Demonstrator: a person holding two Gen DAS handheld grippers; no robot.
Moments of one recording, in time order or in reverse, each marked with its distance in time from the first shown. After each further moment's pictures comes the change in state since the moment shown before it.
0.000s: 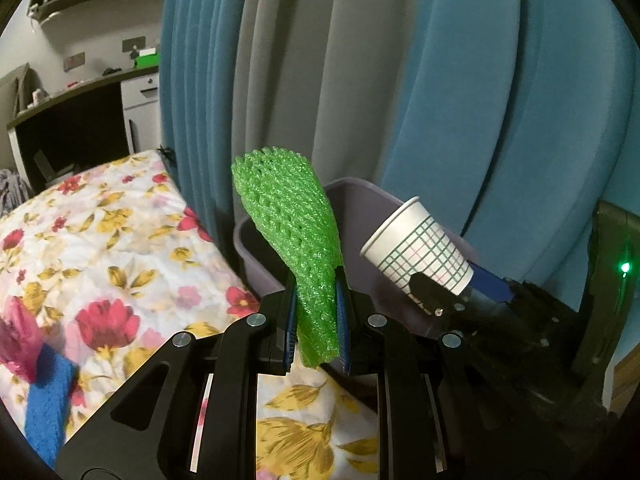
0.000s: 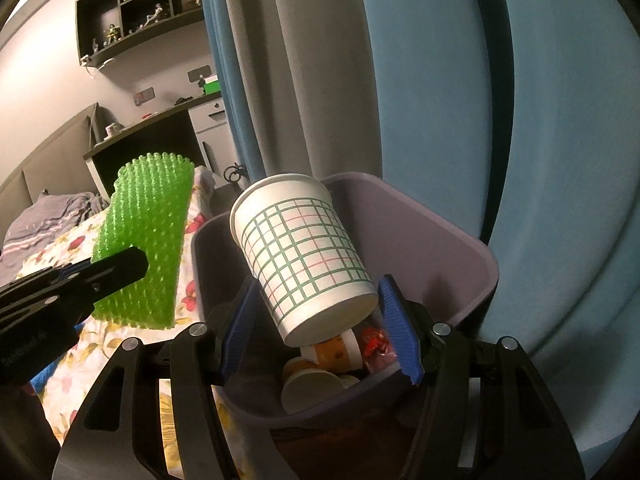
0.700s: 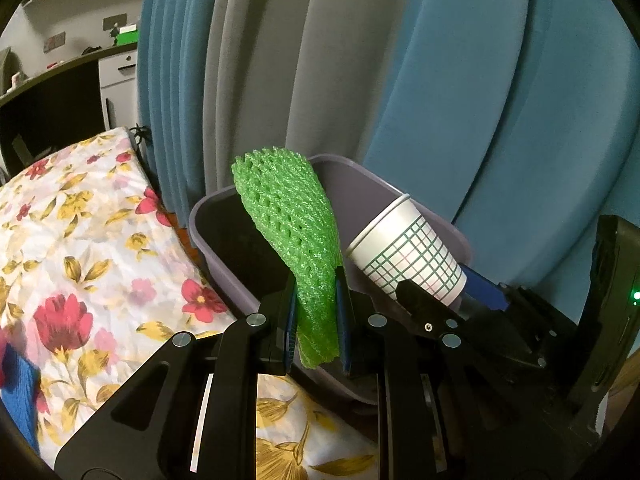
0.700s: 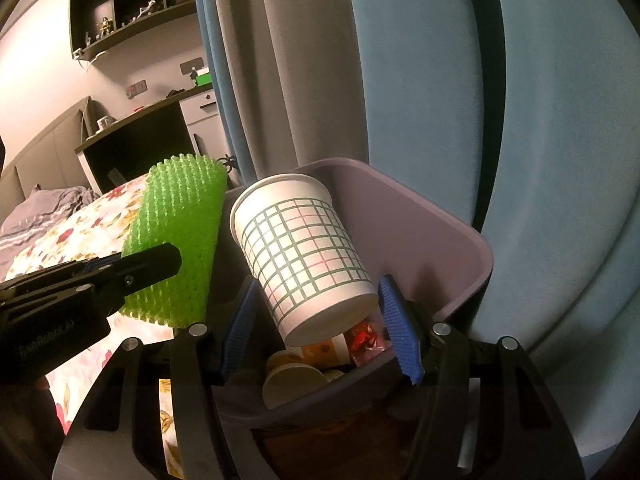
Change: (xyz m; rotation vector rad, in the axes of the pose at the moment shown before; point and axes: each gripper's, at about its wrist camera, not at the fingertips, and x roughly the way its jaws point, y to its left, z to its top) left arm 0.041 -0.009 0.000 -0.008 0.076 -0.075; right arm 0.008 -0.007 -0.004 -0.003 0.024 -0.026
